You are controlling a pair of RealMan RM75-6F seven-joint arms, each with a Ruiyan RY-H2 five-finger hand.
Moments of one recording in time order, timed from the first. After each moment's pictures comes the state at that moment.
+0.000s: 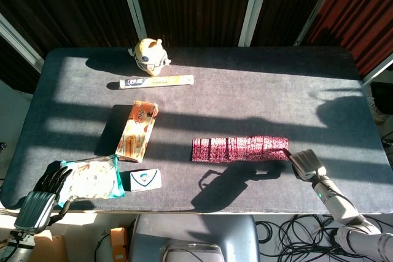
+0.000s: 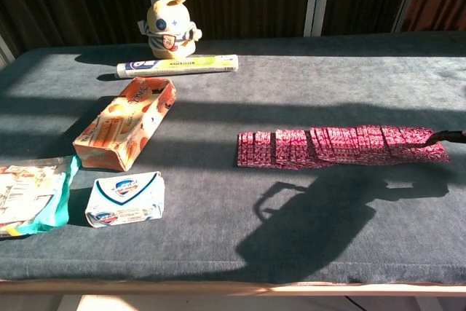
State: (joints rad) left arm -0.10 -1.23 0.10 -1.51 1.62 1.45 0.03; right arm 0.52 -1.30 -0.02 -1.35 -1.19 0.77 -0.39
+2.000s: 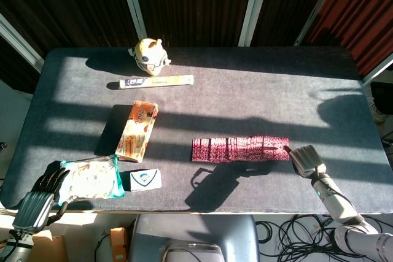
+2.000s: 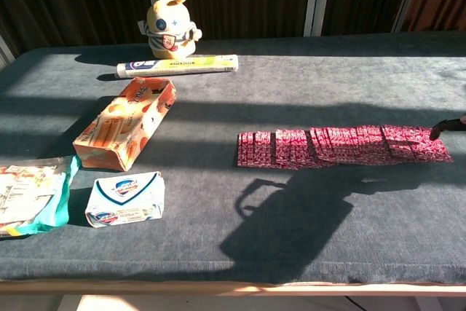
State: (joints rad) left arm -0.09 -1.21 0.09 -1.53 1.58 1.40 0.06; right arm 0.53 -1.30 0.00 -1.39 -1.13 0.82 -0.48
